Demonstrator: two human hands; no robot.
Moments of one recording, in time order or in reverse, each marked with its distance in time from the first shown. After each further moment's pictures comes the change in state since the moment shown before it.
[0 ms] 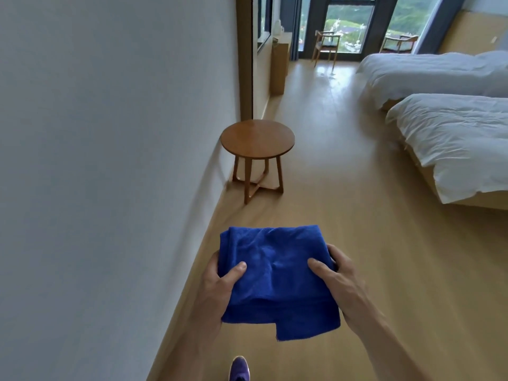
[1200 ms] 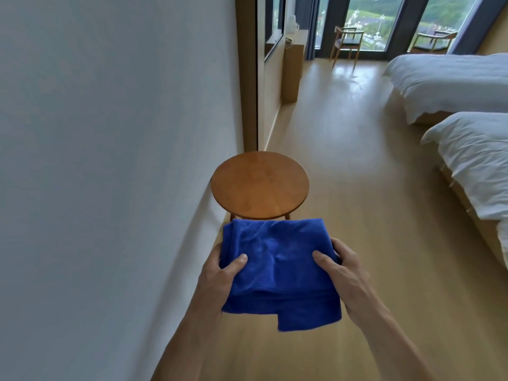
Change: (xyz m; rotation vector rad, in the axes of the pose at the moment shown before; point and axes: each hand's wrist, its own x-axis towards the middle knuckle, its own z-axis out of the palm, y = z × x) left_hand 0.520 0.179 0.101 0.039 0.031 -0.030; right_hand 0.559 -0.123 -0.016 0.009 -0.029 -0.003
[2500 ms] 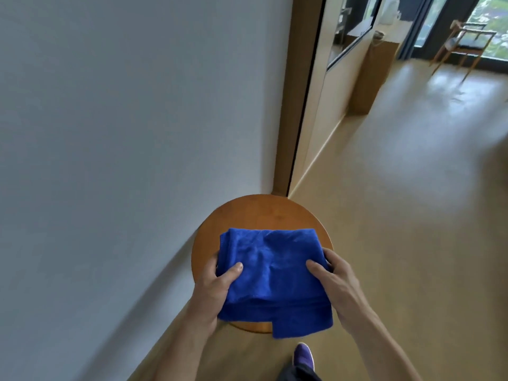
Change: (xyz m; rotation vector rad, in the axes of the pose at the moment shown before) left_hand 0.489 0.097 0.132 -0.257 0.266 -0.111; right_hand 0.586 -0.071 -0.021 -0.136 -0.347 0.077
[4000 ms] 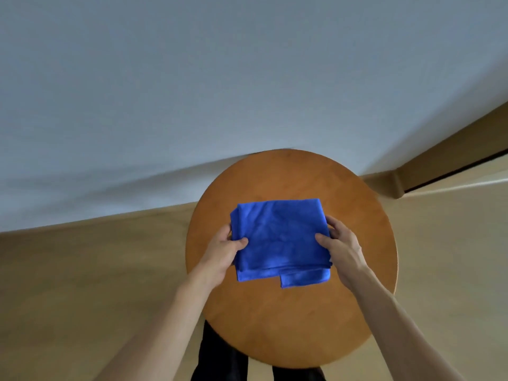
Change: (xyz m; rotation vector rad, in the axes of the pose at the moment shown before) left_hand 0.255 -0.138 0.061 -0.460 0.721 -0.478; right_hand 0.432 0.103 0.070 -0.405 -0.751 0.249
